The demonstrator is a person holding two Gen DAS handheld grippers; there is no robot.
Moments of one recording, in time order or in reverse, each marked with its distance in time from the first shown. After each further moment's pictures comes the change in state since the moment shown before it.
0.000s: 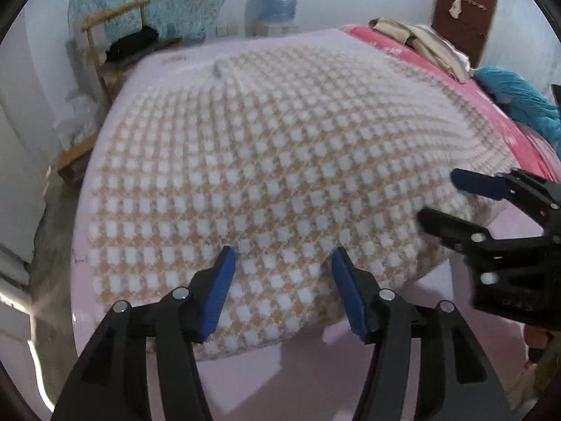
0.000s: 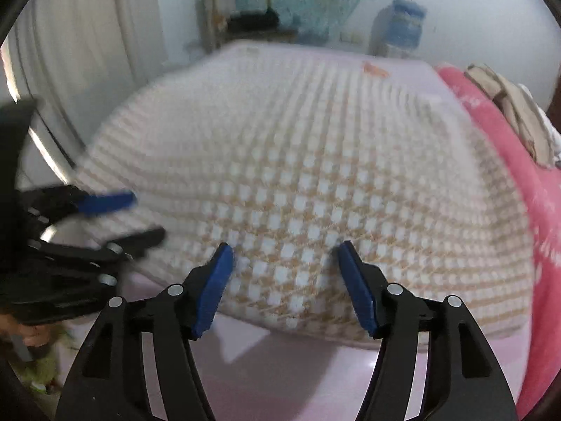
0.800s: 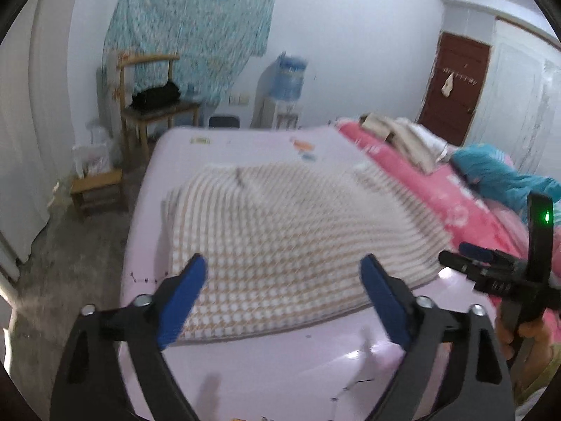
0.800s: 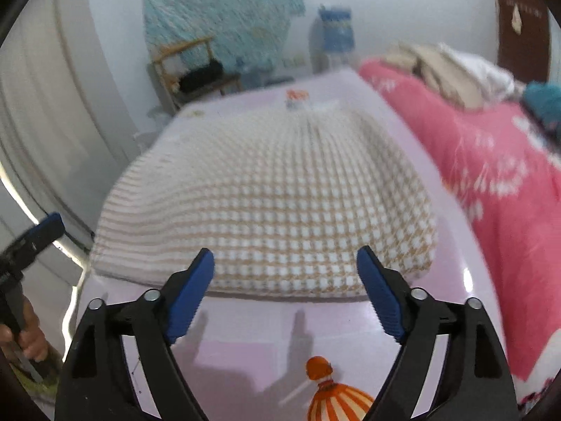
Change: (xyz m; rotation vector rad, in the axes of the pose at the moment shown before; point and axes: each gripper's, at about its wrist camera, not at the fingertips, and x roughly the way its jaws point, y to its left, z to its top) left arm -0.150 0.004 -0.001 -0.134 -0.335 -0.077; right arm -0.119 -0.068 -0.043 0.294 -0.199 -0.002
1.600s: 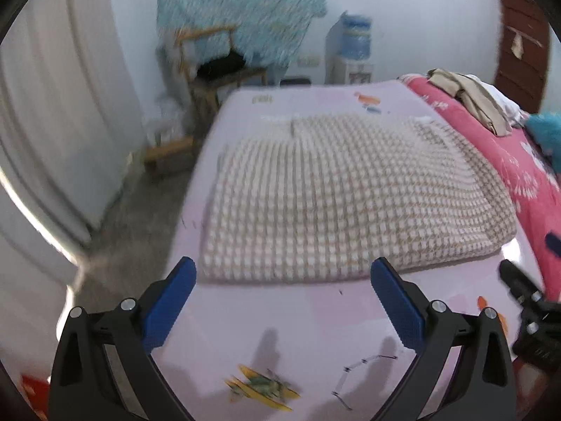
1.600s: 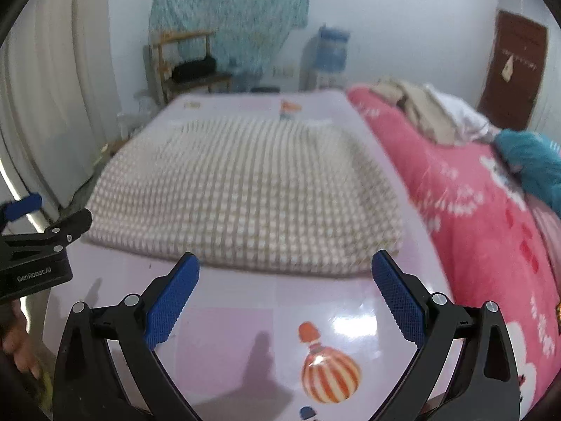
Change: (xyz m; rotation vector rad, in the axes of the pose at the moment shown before) left arm 0.032 -0.043 -0.024 -0.046 0.221 0.385; right arm 0.008 0.025 -0.009 -0.107 0.091 -0.163
